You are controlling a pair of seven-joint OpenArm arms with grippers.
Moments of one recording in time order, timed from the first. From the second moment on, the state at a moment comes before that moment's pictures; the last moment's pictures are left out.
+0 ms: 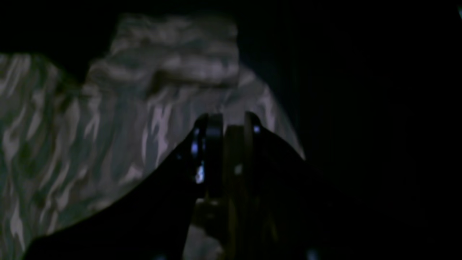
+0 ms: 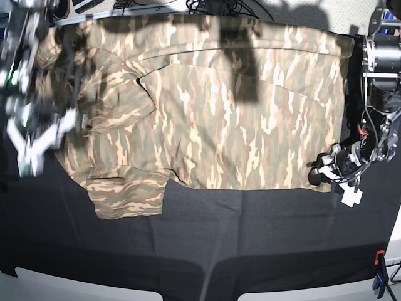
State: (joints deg) left arm -28.8 -21.5 4.0 31.8 -43.4 -37.0 30.2; right arm -7.9 22.0 22.2 108.1 21.3 17.4 -50.7
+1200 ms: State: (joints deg) left arm -28.8 -21.5 4.0 31.8 -43.5 -37.0 30.4; right arm 21.4 32.4 -34.1 71.6 -19.7 14.8 -43.8
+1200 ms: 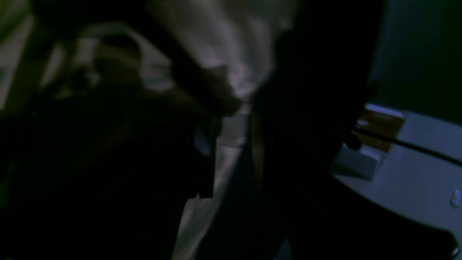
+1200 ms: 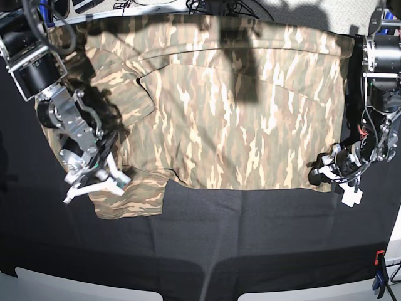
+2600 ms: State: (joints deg) left arm -28.8 -21.4 4.0 31.8 -43.5 -37.0 30.3; right arm 23.0 31.6 -34.1 60.6 -24.7 14.4 -24.9
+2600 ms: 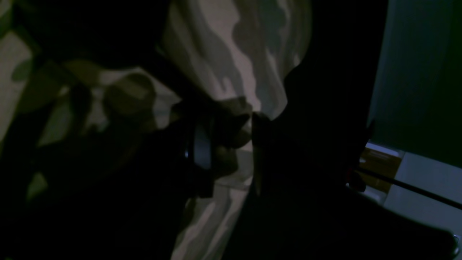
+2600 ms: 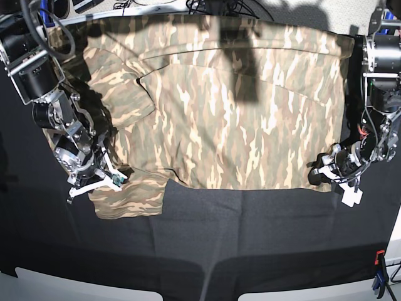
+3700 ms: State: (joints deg) left arm -32.8 -21.4 4.1 31.5 -35.0 -33.8 22.3; right arm 39.6 24.3 -34.1 53.4 -17.7 7.8 -32.7
